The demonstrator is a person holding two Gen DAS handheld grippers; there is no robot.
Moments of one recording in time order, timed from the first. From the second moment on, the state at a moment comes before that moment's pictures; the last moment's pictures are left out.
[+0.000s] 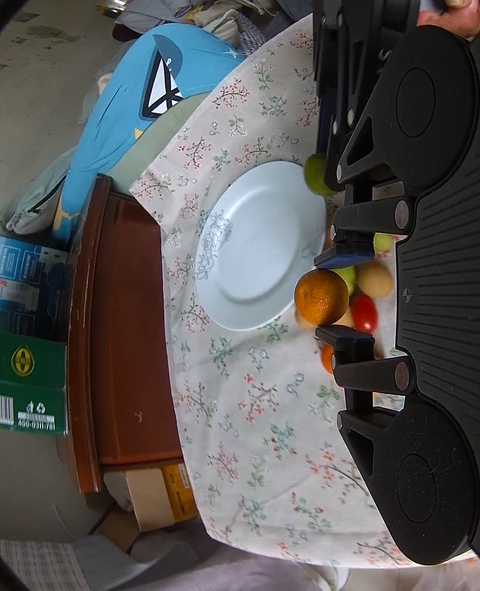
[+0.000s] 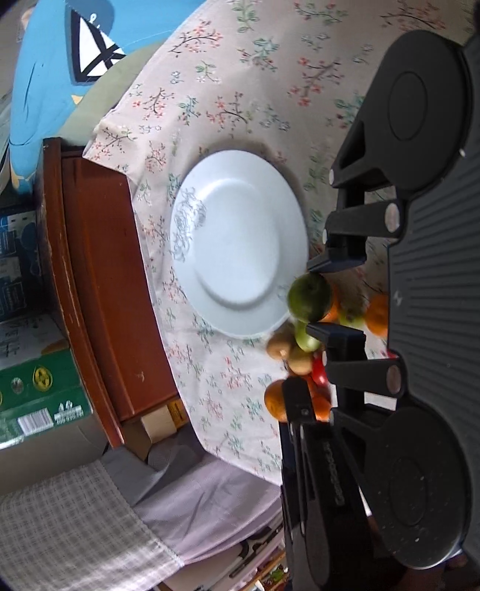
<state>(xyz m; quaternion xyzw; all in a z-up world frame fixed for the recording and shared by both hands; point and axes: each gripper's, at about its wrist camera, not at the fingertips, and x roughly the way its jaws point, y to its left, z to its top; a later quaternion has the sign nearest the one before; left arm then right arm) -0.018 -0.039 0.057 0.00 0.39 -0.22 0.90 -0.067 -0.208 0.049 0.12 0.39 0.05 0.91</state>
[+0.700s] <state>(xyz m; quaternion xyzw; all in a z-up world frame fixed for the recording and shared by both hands) 0.039 -0.082 0.039 0.02 0.40 -0.26 0.88 -0.009 -0.241 0.020 0.16 0.41 0.01 0.90</state>
